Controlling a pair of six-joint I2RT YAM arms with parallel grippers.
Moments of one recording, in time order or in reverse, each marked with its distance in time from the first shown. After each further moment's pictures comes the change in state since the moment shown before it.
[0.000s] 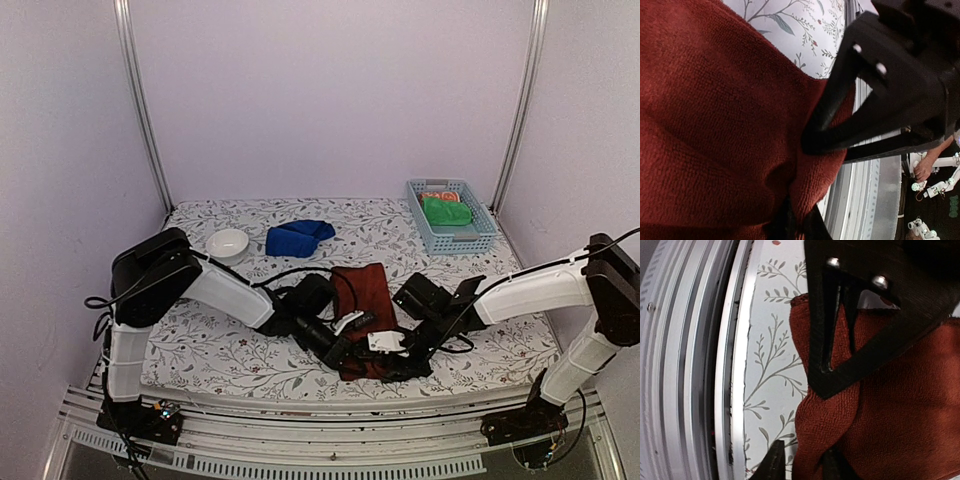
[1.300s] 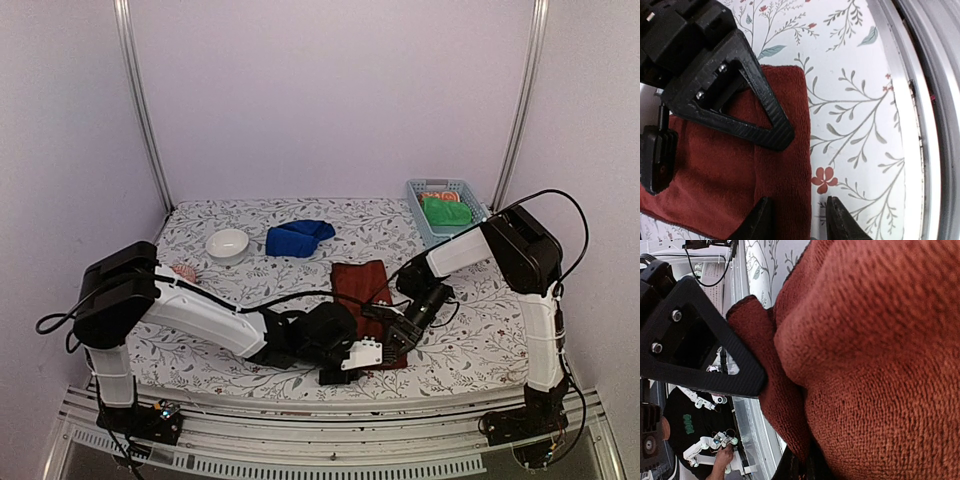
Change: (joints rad) left arm -0.256 -0.200 -0.068 -0.093 -0.836 0.847; right arm -0.353 0.631 0.495 -0.636 -0.621 0.031
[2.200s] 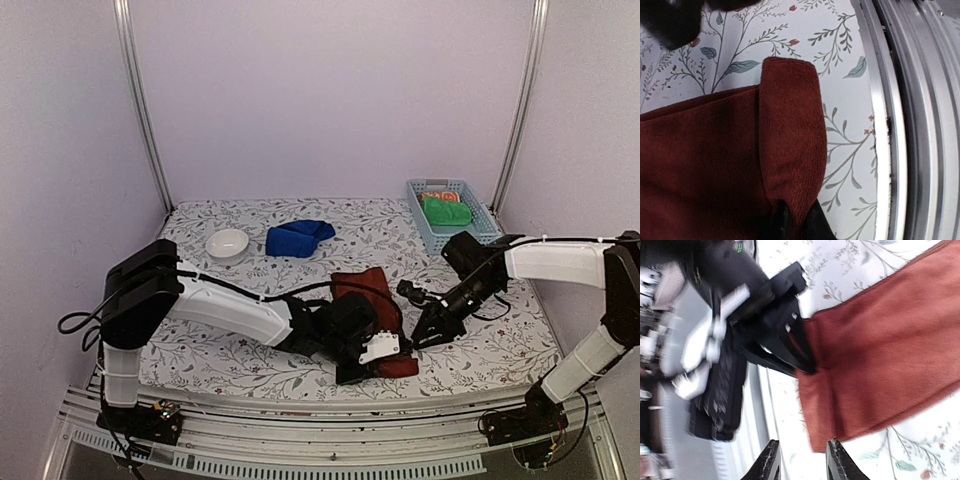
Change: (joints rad) left arm 0.022 0.131 0.214 -0.190 0.141 -0.130; right arm -0.063 -0.639 -0.314 0.180 0.204 -0.043
